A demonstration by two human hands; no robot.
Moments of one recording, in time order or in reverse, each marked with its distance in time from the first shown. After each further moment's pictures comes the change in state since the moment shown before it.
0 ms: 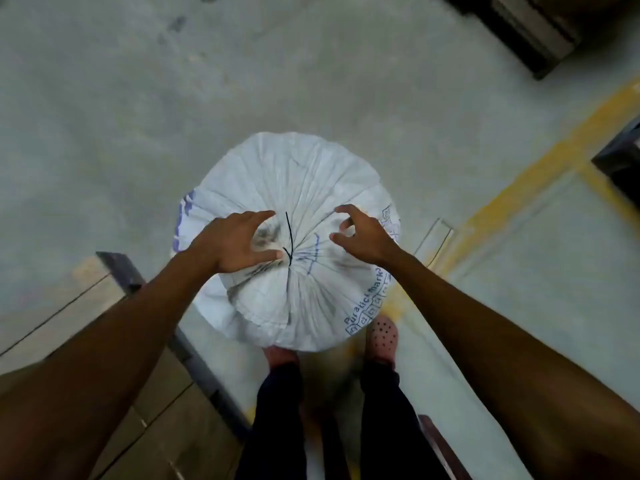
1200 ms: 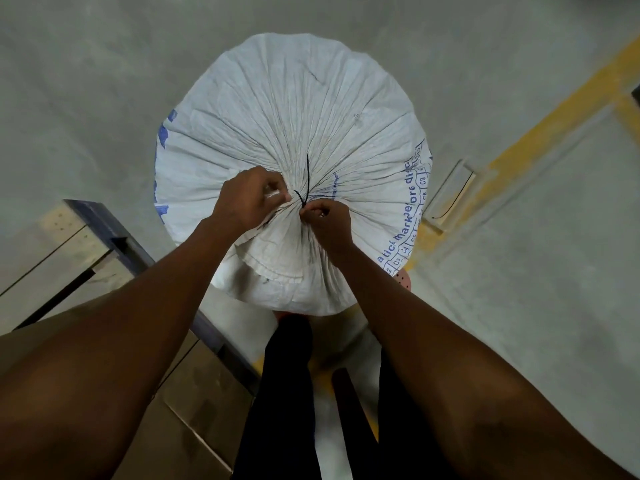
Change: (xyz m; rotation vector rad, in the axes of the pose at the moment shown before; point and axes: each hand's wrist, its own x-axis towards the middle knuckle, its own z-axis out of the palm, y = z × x) left_hand 0.050 -0.070 0.104 -0.307 0.203 0.049; right_hand 0.024 0.018 0.200 0.415 0.310 0.271
